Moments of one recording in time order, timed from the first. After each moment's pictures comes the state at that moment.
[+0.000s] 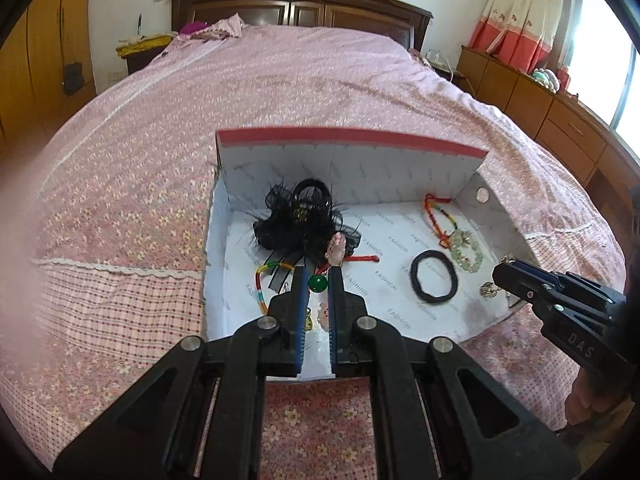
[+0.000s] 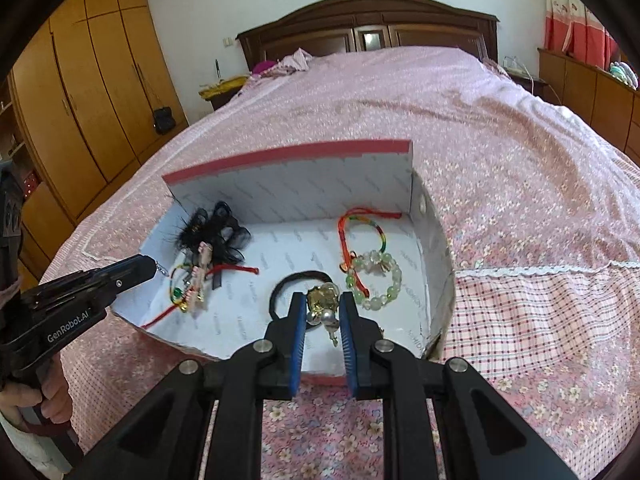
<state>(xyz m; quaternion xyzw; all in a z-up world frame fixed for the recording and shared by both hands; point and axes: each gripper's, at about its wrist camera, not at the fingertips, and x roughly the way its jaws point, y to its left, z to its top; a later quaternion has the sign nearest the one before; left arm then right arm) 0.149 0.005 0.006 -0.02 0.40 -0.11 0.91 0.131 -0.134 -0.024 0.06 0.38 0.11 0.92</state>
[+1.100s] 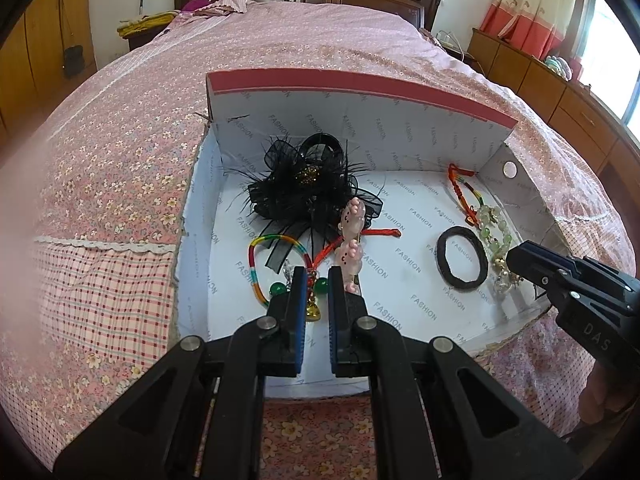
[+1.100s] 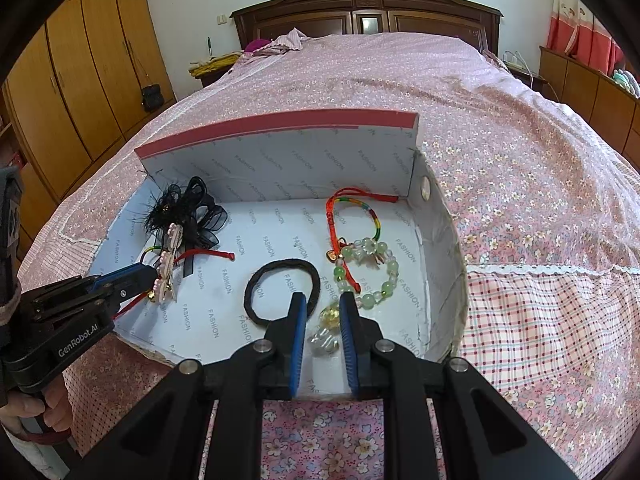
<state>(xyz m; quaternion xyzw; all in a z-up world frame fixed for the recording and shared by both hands) 0.169 -0.011 -0.028 -0.02 0.44 -0.10 0.89 0.149 -0.127 -0.043 0.04 0.41 0.09 0.91</state>
